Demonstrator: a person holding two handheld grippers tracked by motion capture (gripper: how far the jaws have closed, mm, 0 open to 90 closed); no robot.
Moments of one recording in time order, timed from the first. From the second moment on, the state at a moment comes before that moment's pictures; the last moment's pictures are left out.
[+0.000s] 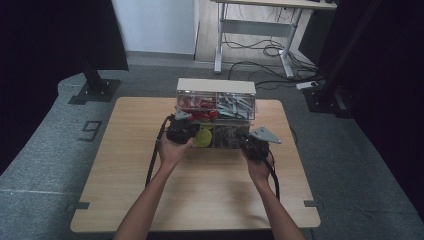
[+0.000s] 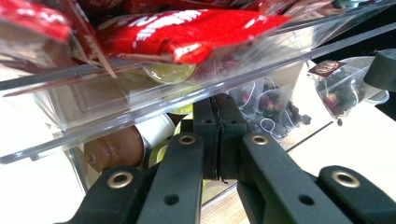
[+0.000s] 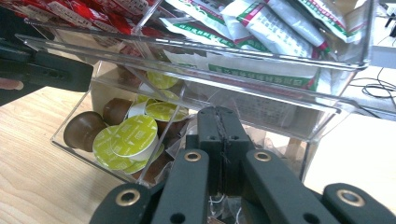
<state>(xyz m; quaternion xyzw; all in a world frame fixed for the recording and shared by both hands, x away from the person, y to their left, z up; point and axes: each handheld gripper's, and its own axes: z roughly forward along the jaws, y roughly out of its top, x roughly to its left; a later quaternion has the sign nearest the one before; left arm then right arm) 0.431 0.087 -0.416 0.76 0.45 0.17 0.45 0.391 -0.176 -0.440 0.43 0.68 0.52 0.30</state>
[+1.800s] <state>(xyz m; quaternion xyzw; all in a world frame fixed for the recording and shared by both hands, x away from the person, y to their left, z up) 0.430 0.086 -0.414 0.76 0.45 0.17 0.45 0.380 -0.239 -0.432 0.46 0.64 0.51 0.33</state>
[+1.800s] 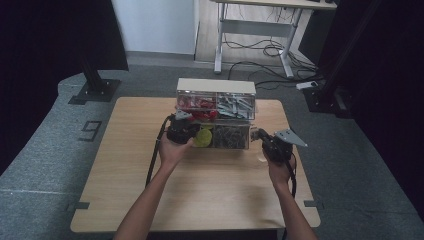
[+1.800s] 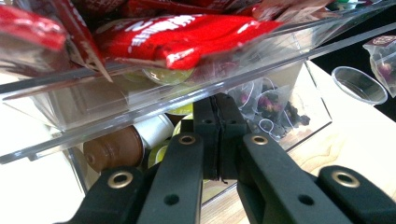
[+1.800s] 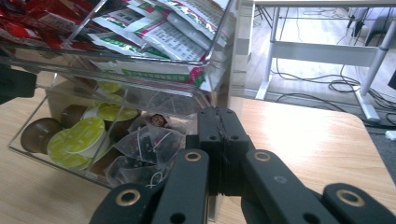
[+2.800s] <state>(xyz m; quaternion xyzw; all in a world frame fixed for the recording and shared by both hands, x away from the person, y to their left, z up) 0.430 0.085 -0.414 0.76 0.45 0.17 0.44 0.389 -0.270 -0.437 0.49 0.63 0.49 0.34</state>
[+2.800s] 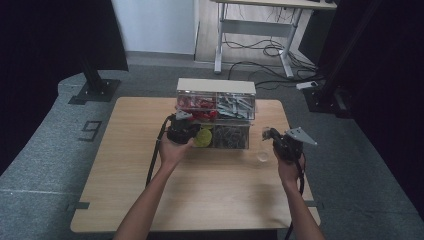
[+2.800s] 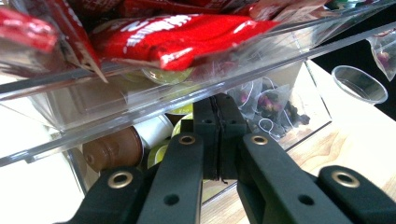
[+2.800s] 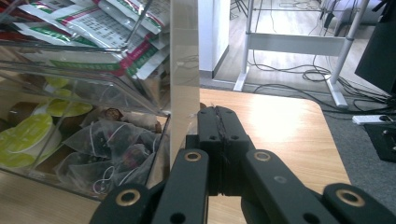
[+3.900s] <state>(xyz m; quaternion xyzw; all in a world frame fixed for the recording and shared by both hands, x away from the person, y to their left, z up) 0.430 0.084 -0.415 0.76 0.45 0.17 0.45 0.392 -0.277 -0.447 0.50 0.63 0.47 0.35</state>
